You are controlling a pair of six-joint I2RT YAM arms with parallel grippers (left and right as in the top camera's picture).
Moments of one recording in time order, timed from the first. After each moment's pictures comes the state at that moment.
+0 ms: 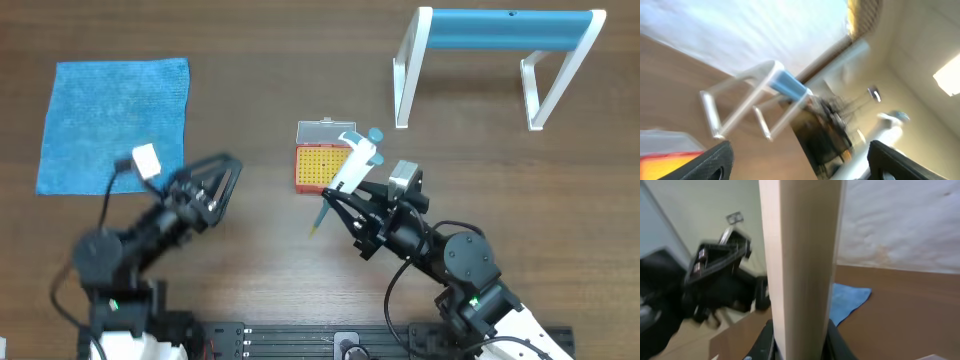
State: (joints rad) left arm 0.04 0.60 0.42 0.35 0.85 -1.08; right arm 0.66 0.73 0.37 0.51 -0.34 0.47
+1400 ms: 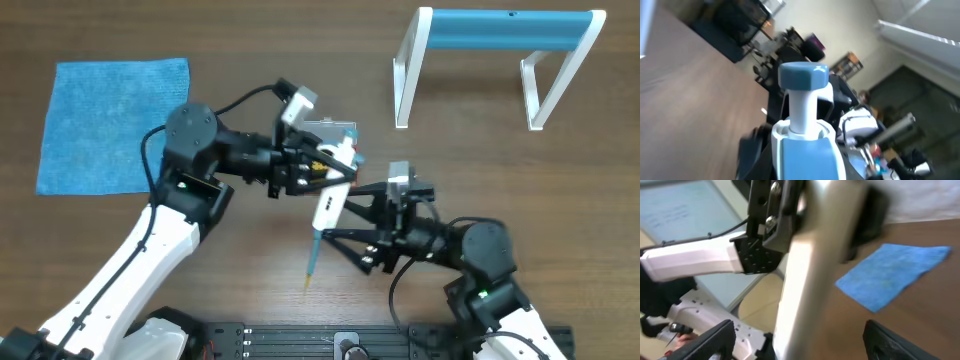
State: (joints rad) left arm -0.38 1.28 0.86 0.55 1.33 -0.96; right arm 0.46 0.73 0.37 0.51 -0.86 0.72
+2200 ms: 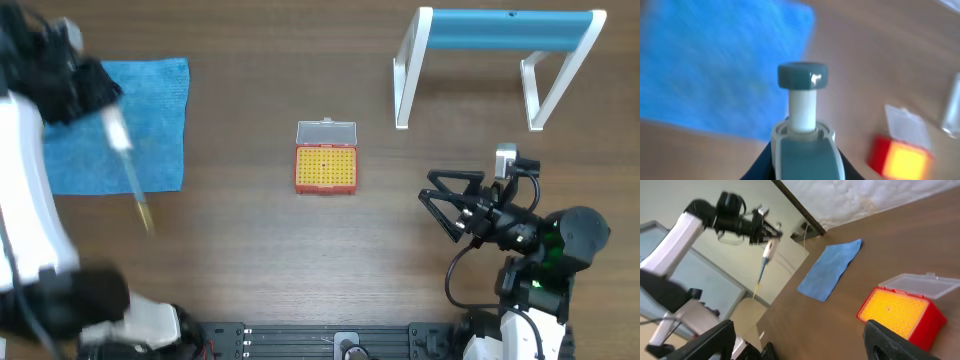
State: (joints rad) left arm 0.35 1.69 1.87 -1.33 0.25 -0.08; right arm -0.37 0.73 0.37 0.38 -1.45 0.83
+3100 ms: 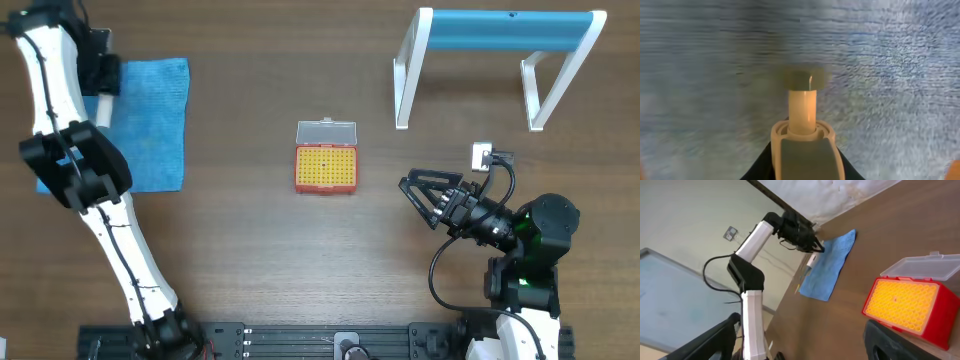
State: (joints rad) left arm 0.39 2.62 2.56 -1.39 0.01 0.28; right arm -0.17 0.73 0.37 0.27 -1.20 0.87
